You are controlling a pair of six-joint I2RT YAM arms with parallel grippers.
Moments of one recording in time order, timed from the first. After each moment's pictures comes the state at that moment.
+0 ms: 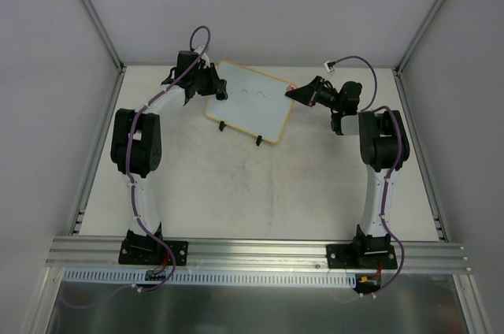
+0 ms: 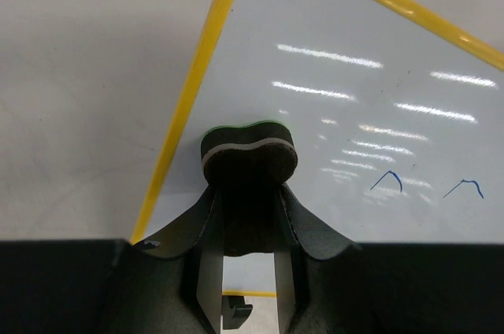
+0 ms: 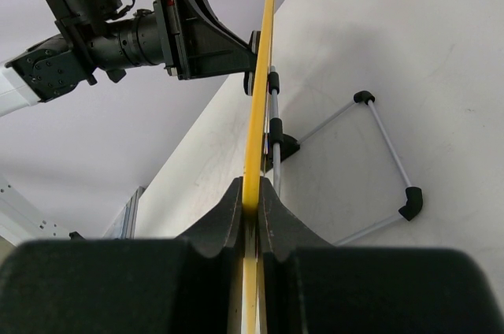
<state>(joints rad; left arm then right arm) -0.20 2.08 1.60 -0.12 0.30 -0.36 0.12 2.22 1.24 1.15 -1.01 0.99</state>
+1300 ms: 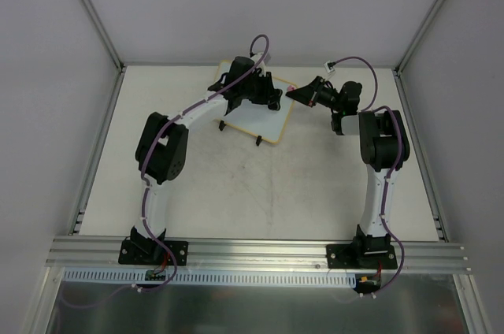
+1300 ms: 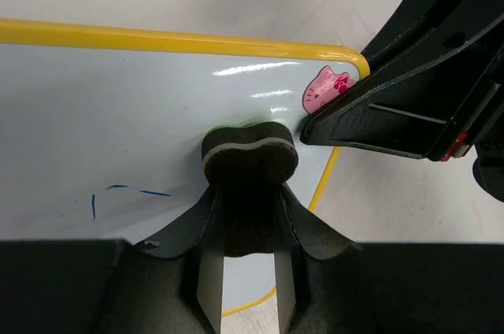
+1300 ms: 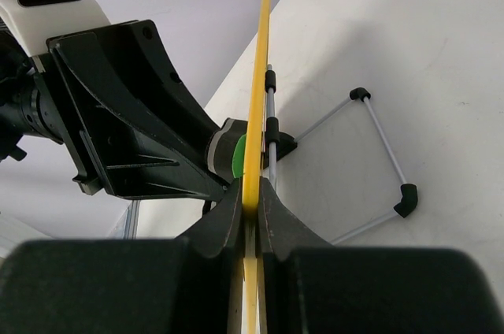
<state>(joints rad) -0.53 2.13 1.72 -0.10 0.30 -0.41 0.11 2.22 1.24 1.13 -1.00 0.99</state>
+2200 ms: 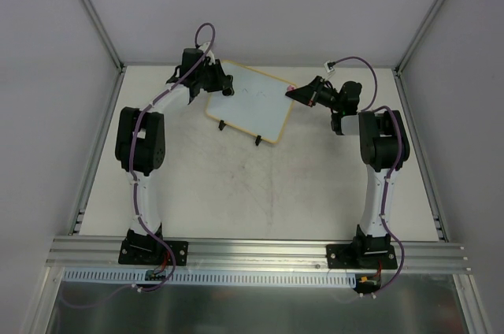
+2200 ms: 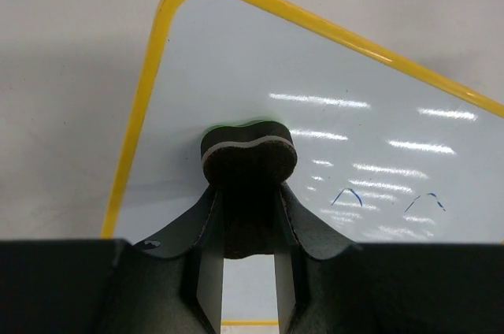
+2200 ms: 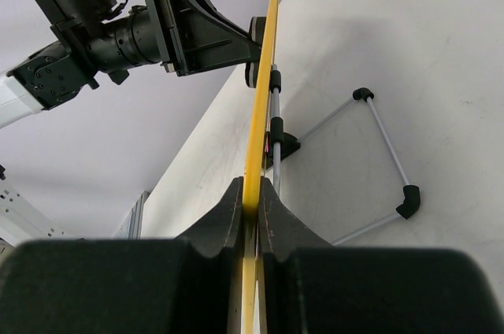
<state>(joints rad) -0.23 2.12 1.65 -0.07 0.33 -0.38 0.12 2.22 1.24 1.13 -1.00 1.00</state>
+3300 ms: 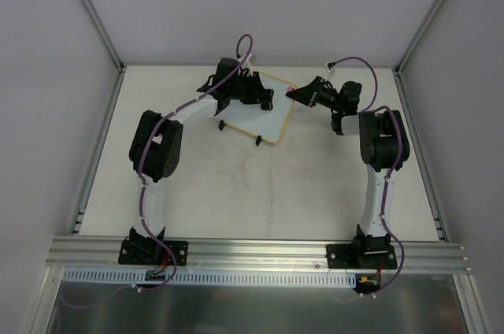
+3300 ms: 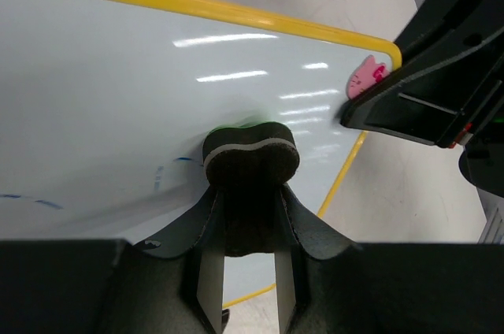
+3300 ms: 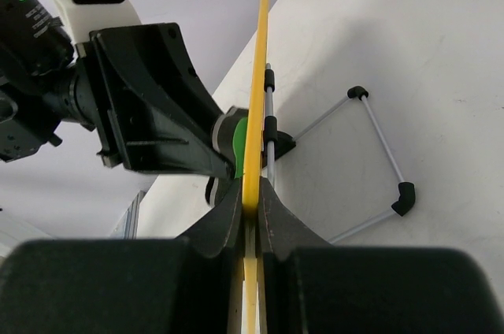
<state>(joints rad) -0.46 2.12 1.62 0.00 0.42 -0.48 0.11 2.22 1.24 1.12 -1.00 0.99</state>
